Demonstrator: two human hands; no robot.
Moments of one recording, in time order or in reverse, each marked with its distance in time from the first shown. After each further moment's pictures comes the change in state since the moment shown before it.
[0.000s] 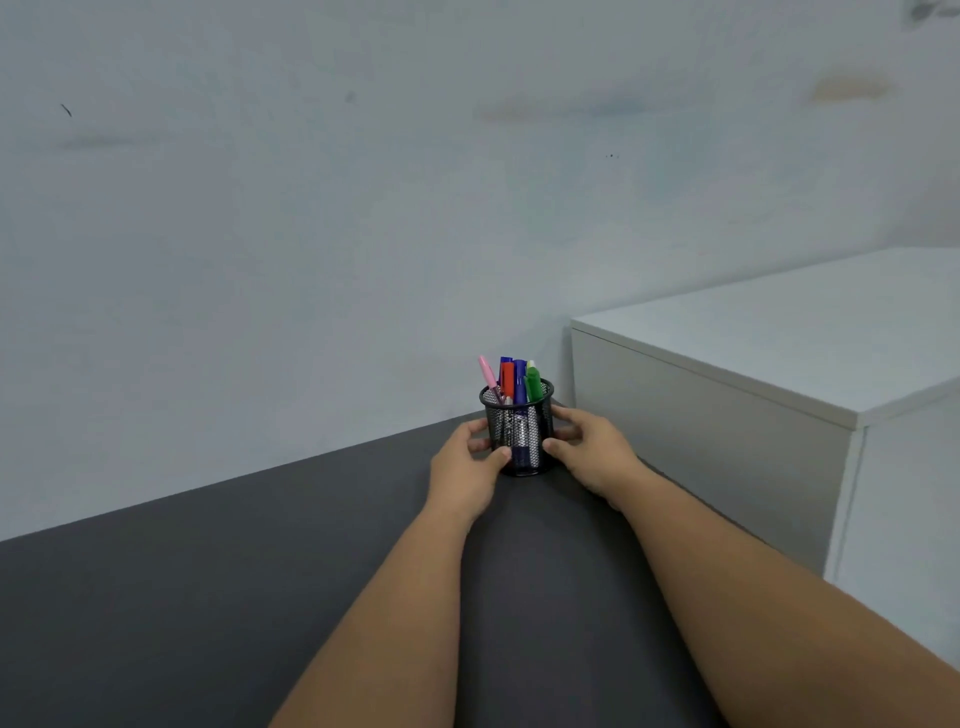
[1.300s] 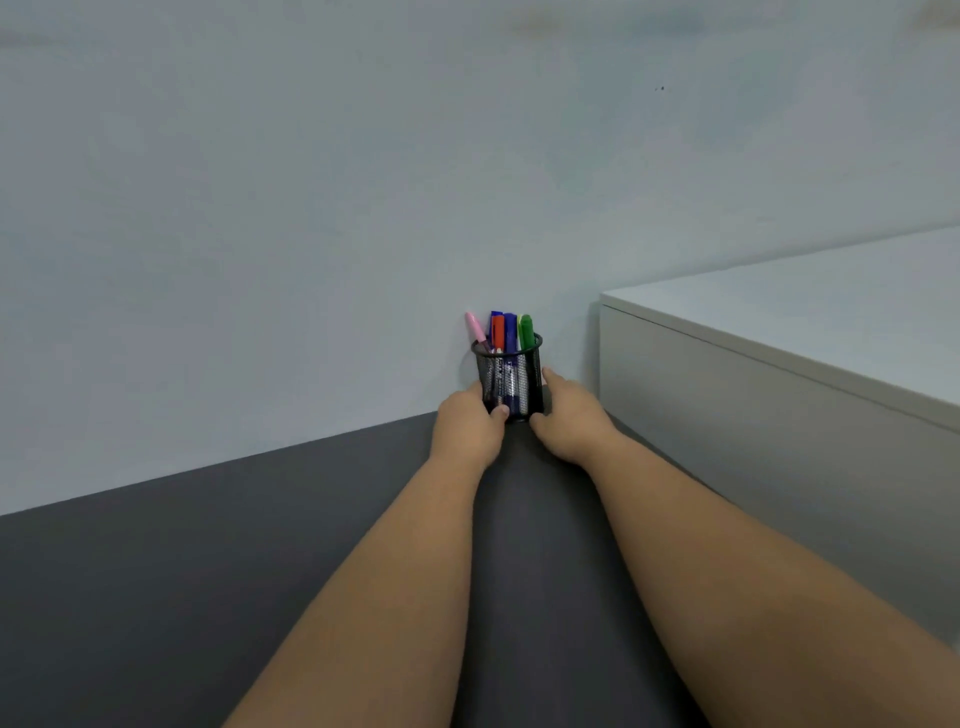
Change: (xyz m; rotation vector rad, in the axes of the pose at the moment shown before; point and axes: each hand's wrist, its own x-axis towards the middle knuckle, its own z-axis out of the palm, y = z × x) left_hand 0.096 -0.009 0.016 0.536 0.020 0.142; right_hand 0.089 -0.004 0.039 -0.401 -0.053 -0.075
